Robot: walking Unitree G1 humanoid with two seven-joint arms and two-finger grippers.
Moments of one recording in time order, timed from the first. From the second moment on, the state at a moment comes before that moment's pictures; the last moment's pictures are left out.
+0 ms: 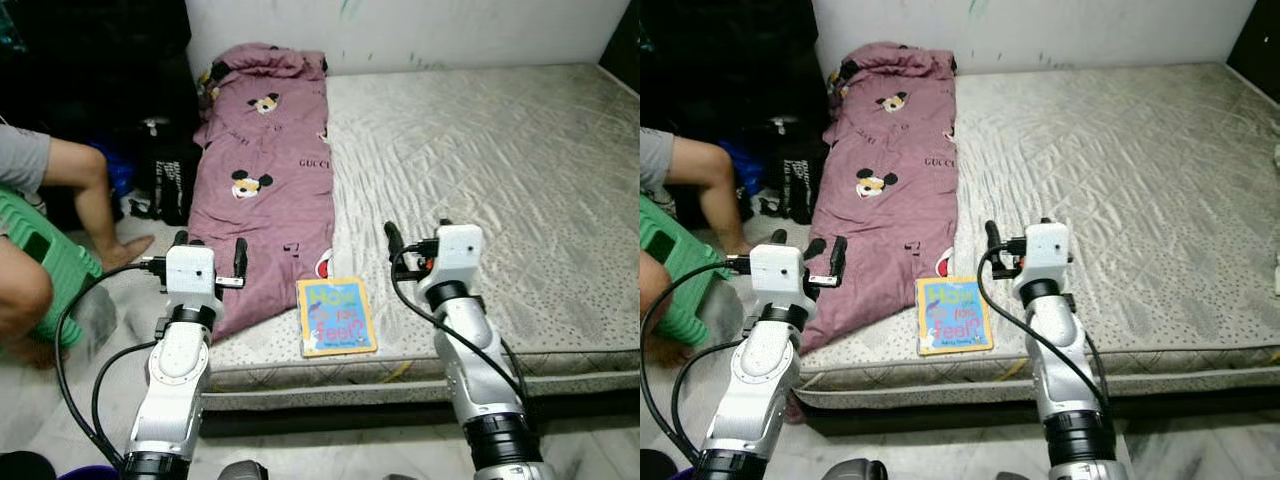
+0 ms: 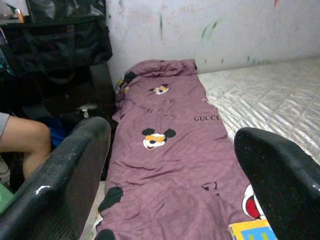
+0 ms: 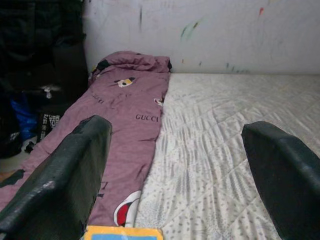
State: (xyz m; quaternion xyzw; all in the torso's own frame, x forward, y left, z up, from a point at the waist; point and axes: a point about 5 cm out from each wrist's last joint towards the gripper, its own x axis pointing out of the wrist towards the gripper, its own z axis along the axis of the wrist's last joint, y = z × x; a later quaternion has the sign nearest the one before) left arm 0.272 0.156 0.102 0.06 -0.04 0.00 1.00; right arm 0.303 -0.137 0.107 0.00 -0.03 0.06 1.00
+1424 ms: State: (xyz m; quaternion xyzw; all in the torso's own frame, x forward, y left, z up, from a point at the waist) left arm 0.274 0.162 0.101 0.06 -0.04 0.01 1.00; right arm 0.305 -0.124 0.105 0.00 -0.02 0.08 1.00
